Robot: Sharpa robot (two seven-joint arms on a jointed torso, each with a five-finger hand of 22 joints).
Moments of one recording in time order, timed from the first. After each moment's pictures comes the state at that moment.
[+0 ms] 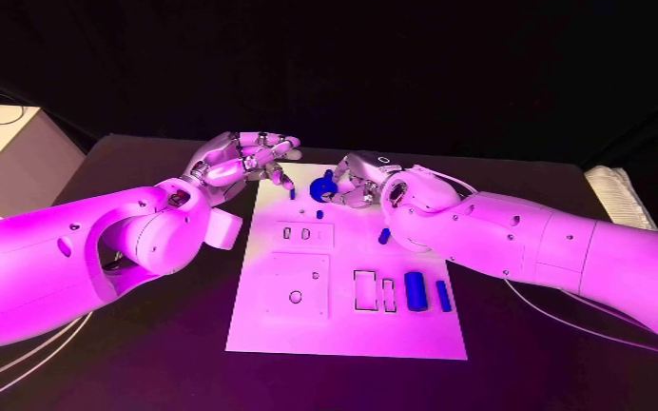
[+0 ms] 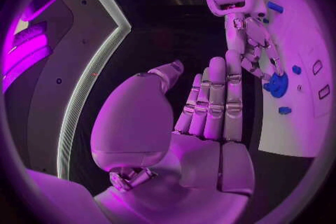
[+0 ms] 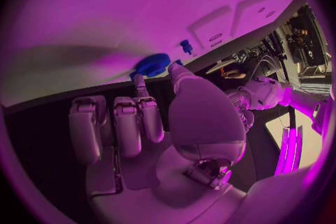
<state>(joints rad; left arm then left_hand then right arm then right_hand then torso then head) 1.27 -0.99 -0.01 1.69 -0.10 -0.23 0.39 1.33 -0.19 0.49 0.17 0.07 0.85 0.21 0.22 0.23 1.12 0.14 0.08 0.08 1.15 0.06 0.78 0.71 0.17 1.08 0.15 0.65 0.35 1.30 -0.43 -0.13 1.18 -1.47 -0.42 -0.21 1.15 -0.13 0.18 0.29 0.23 0.93 0.16 0.15 0.31 1.46 0.07 1.52 1.31 1.46 0.00 1.56 1.31 0.02 1.47 0.10 1.52 1.31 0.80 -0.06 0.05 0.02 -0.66</state>
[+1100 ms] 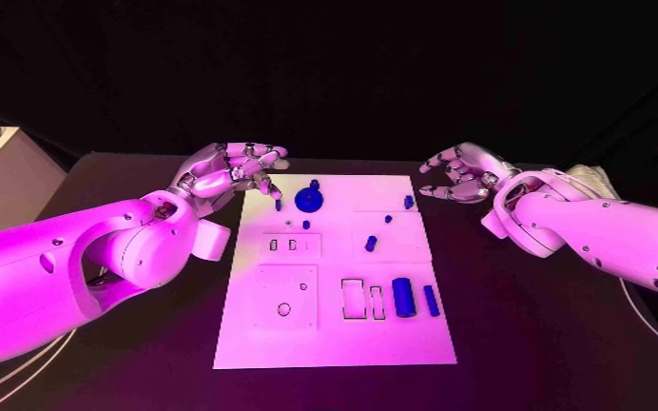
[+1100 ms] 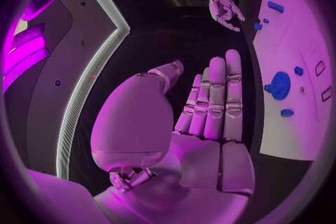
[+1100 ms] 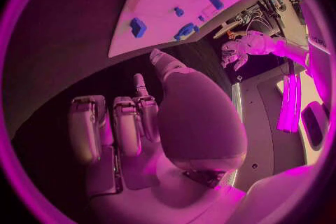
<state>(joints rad) 1.27 -0.99 -0.01 1.68 -0.10 -0.22 0.39 1.33 -0.19 0.48 0.16 0.07 0.85 0.22 0.22 0.23 1.12 0.14 0.08 0.09 1.14 0.06 0.78 0.71 0.17 1.07 0.15 0.65 0.35 1.32 -0.88 -0.12 1.30 -1.05 -0.45 0.16 1.39 -0.22 0.29 0.16 0.21 0.92 0.17 0.13 0.30 1.47 0.08 1.49 1.31 1.47 0.00 1.57 1.31 0.02 1.47 0.10 1.51 1.31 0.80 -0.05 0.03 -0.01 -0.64</state>
